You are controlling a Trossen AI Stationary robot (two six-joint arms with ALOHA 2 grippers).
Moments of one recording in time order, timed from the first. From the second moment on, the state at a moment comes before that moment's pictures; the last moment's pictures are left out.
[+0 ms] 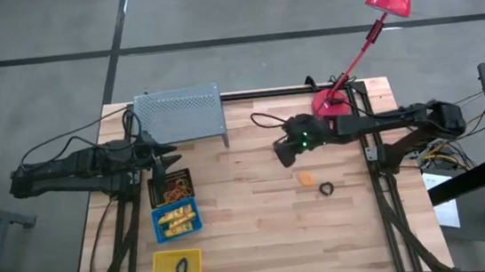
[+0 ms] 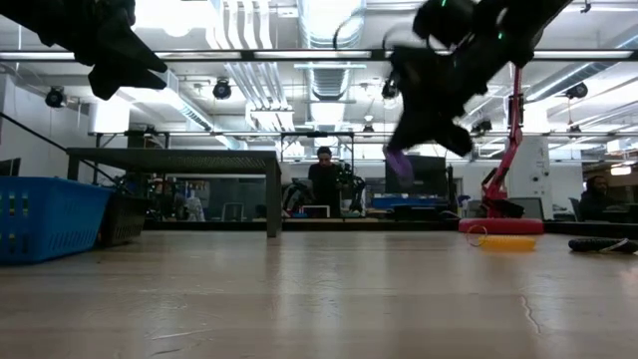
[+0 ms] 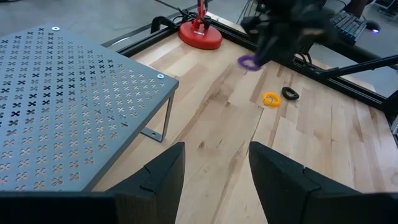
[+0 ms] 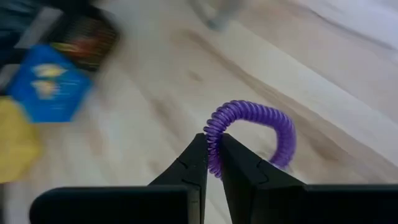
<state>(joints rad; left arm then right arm) 0.03 0.46 0.56 -0.55 -0.27 -0.39 -0.17 1.36 0.79 -0.15 -0.02 0.70</state>
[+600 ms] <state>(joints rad) 0.03 0.46 0.56 -0.55 -0.27 -0.39 0.20 1.49 0.80 0.62 -0.03 0.43</state>
